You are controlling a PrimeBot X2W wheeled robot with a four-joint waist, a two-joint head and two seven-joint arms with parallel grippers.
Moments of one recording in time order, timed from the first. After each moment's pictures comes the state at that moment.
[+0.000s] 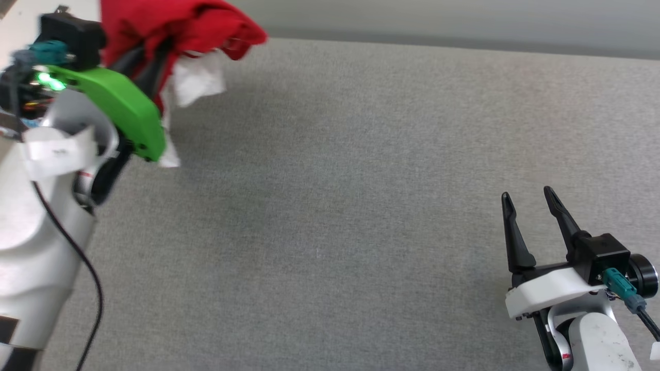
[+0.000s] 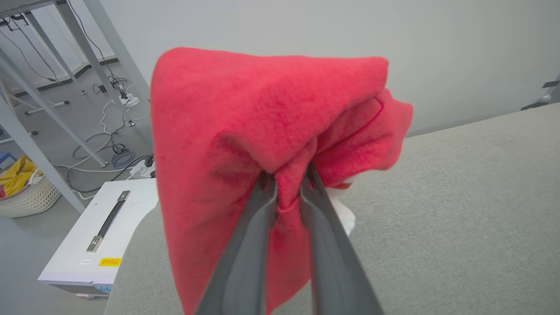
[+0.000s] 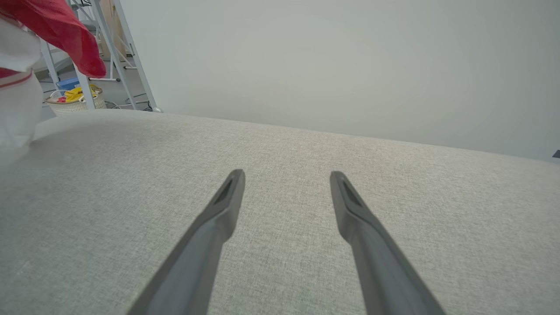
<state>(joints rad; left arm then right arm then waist) -0.83 0.57 -0.50 0.36 -0.66 -0.13 0.12 -0.14 -0.05 -0.01 0.14 0.03 0.13 -0.26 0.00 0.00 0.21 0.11</state>
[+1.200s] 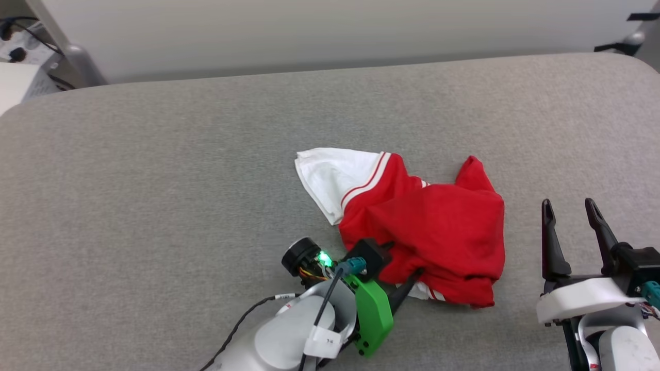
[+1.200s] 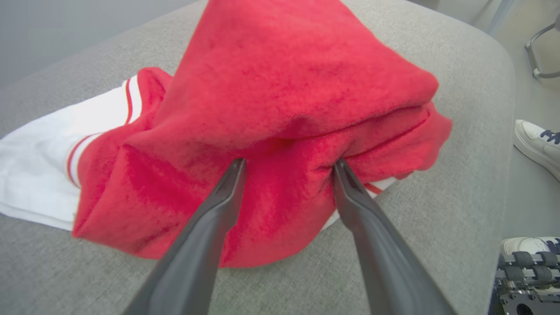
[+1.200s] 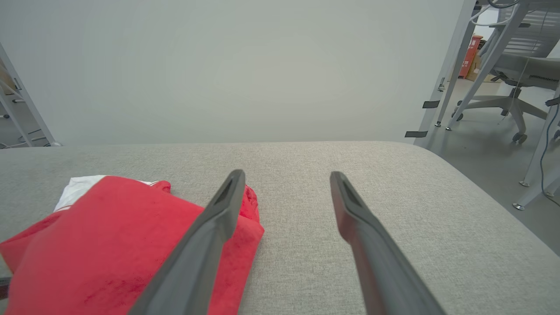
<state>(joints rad) -0.62 0.06 -1.05 0.74 -0.53 -0.12 -0.18 -0.09 -0.05 -0.12 0.12 0.05 0.13 -0.26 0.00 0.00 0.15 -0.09</state>
